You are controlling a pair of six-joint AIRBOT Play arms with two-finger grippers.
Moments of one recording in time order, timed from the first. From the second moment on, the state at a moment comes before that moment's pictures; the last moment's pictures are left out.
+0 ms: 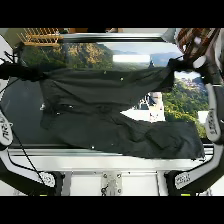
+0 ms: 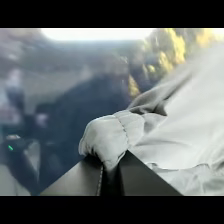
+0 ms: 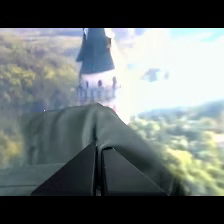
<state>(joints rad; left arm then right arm) 0.34 -1.72 1.83 1.04 -1.32 -1.16 -0.17 -1.76 1.78 -1.28 0.80 1.49</state>
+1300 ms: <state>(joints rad) 0.34 -1.39 1.37 1.05 -1.09 -1.16 -0.17 -1.45 1.52 -1.38 1.07 1.54</state>
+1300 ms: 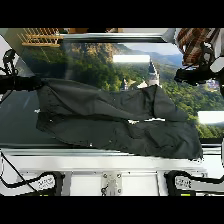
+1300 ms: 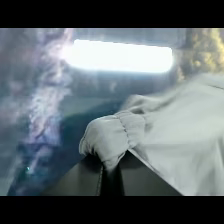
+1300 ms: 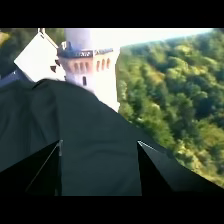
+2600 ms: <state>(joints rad) 0.34 -1.40 1.37 1.05 -1.13 -1.16 0.31 -1.65 1.19 -2.03 1.05 2.04</state>
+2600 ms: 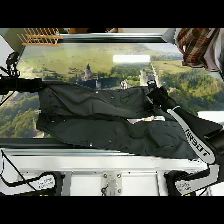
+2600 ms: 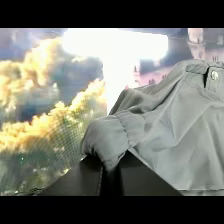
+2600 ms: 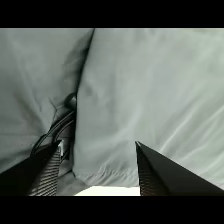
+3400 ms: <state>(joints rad) 0.41 -1.40 1.37 1.05 -1.13 -1.15 0.13 -1.31 1.28 -2.20 1.26 1.79</state>
